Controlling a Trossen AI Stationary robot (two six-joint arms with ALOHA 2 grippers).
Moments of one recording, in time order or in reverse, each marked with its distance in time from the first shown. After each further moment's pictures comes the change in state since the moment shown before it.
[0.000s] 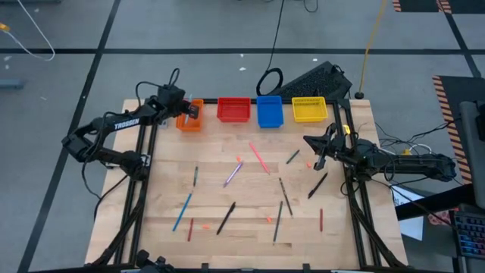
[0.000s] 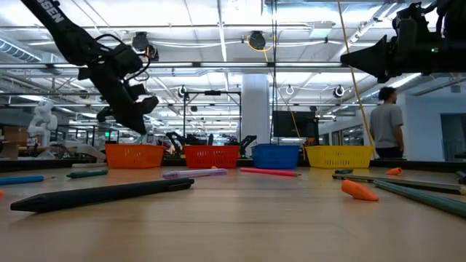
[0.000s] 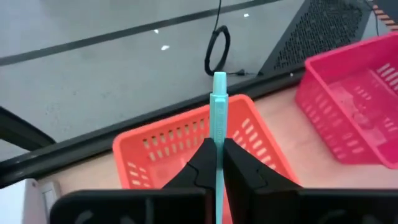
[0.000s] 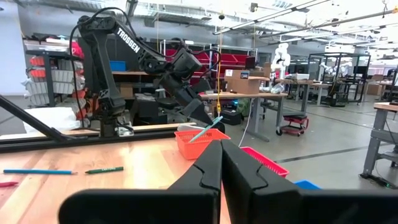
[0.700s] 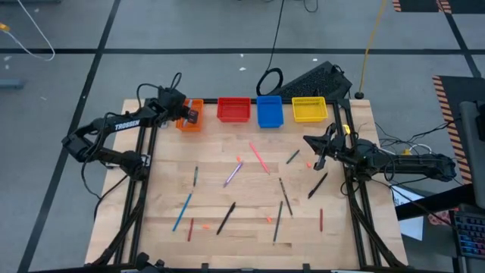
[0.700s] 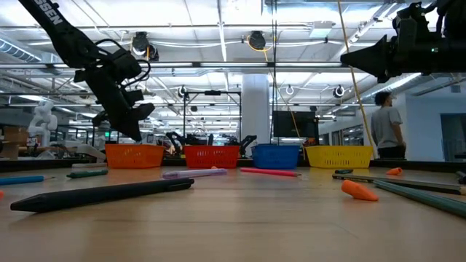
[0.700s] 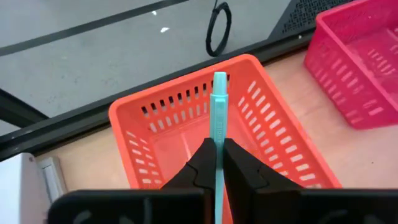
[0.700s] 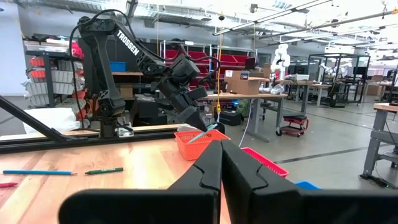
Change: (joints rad) left arm -0.001 0.000 -0.029 -0.041 0.020 0.038; right arm 0.000 0.000 0.000 0.003 0.000 0.000
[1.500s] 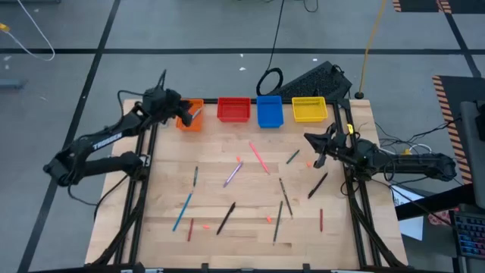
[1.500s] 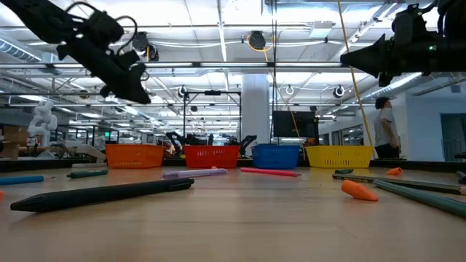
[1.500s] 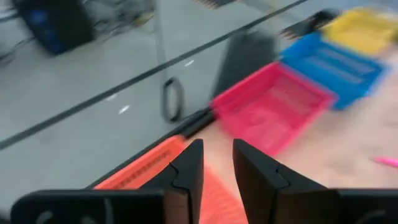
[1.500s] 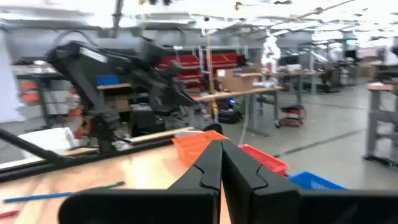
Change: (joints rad) left arm -0.056 -0.354 -0.038 0.011 0.179 0.168; right arm 0.005 0.020 0.000 0.023 0.065 0.113
